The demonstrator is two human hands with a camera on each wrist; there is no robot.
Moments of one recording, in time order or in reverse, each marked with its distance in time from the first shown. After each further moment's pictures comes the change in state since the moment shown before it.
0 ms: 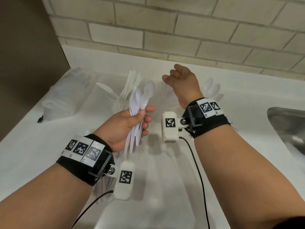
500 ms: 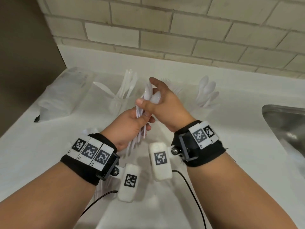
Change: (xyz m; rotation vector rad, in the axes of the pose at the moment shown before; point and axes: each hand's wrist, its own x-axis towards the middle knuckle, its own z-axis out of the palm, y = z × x) left_hand 0.005 -0.009 0.017 0.410 0.143 0.074; right_hand -0.078 0.001 0.014 -0.145 -0.319 -0.042
